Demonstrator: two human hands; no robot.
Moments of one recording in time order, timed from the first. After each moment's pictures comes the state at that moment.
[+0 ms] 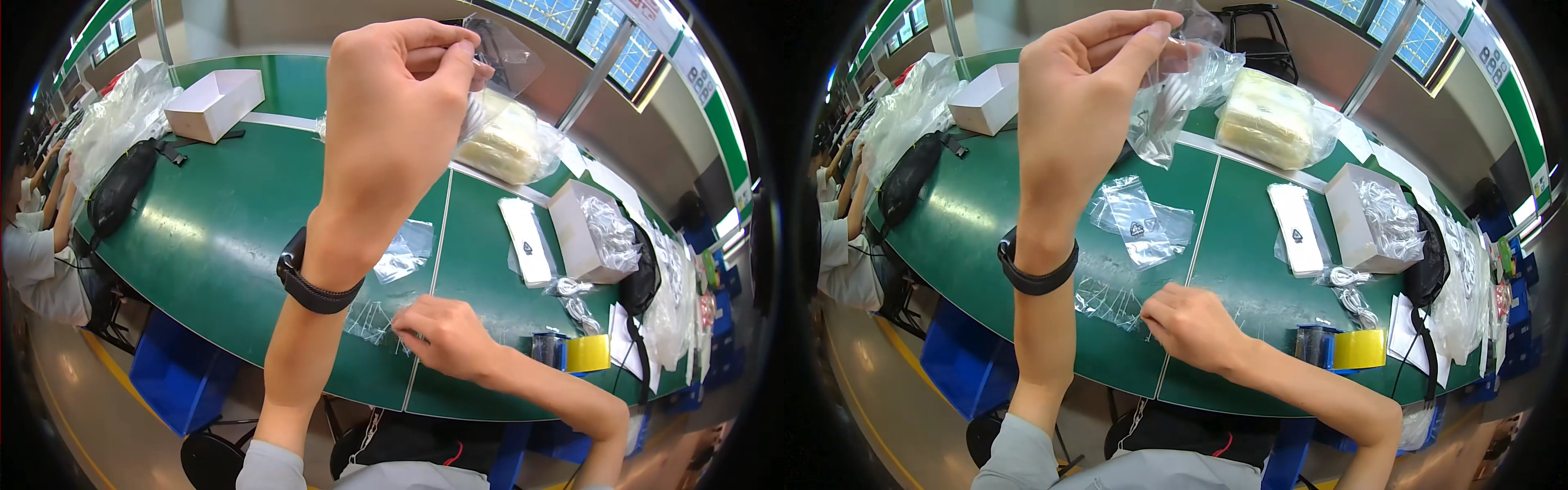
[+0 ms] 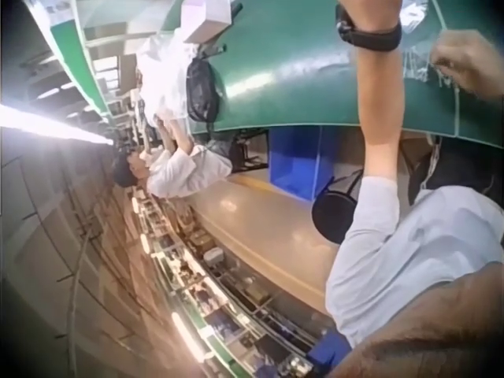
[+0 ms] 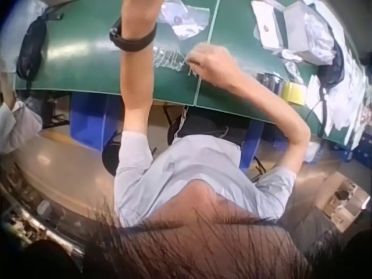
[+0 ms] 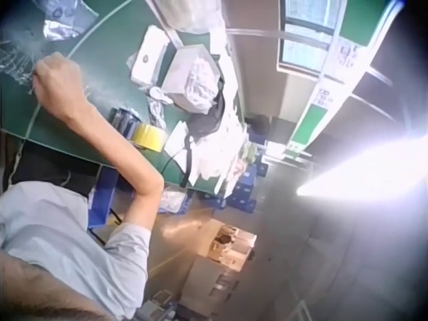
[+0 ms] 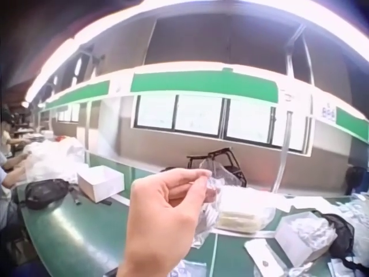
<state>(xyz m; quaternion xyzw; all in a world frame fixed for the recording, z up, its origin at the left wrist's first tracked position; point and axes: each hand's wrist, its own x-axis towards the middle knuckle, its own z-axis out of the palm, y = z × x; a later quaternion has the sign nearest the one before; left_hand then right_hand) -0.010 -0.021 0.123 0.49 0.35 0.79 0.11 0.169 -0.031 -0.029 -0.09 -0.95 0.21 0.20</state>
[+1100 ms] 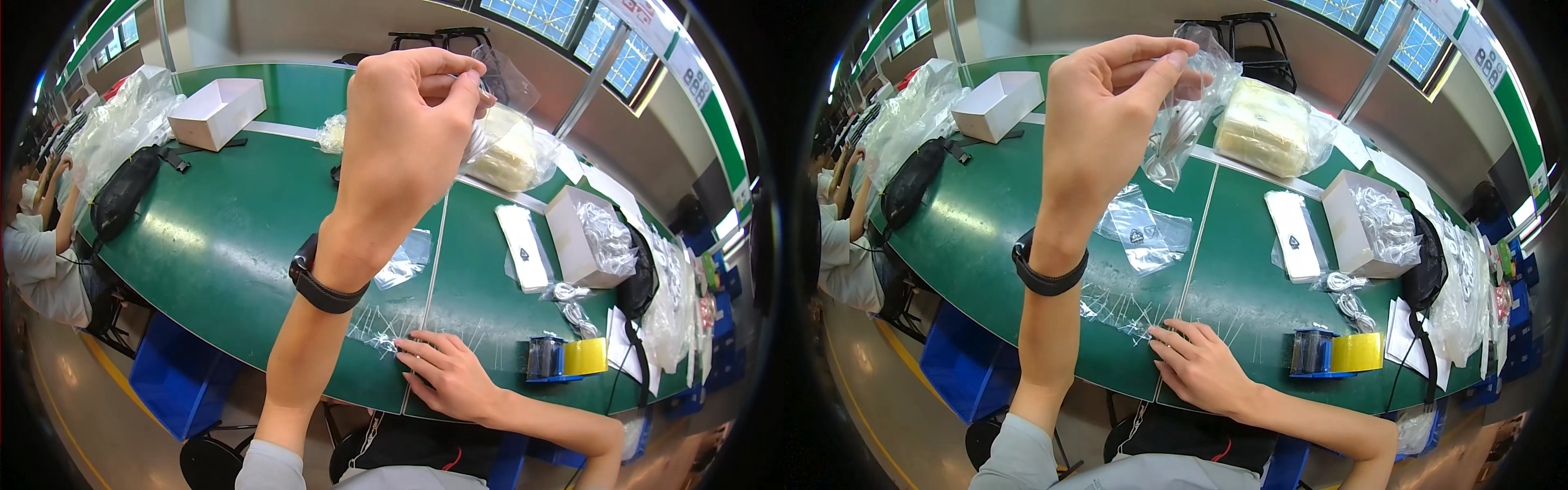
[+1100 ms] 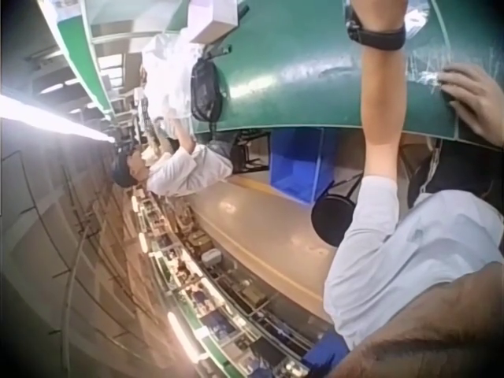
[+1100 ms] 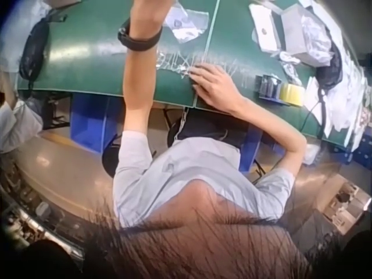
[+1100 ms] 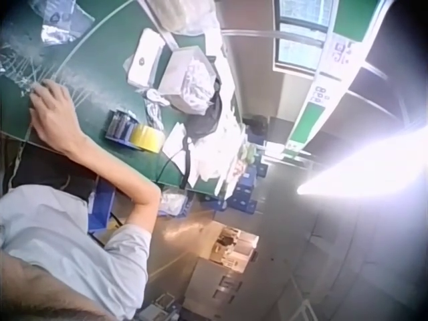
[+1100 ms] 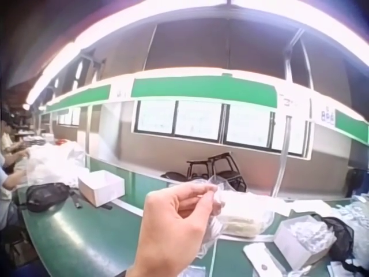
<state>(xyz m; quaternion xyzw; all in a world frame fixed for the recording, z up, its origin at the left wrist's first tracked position) -0.005 -0.024 0.120 0.53 0.41 0.73 0.12 0.210 -0.074 -0.045 -0.12 -0.97 0.16 0.16</state>
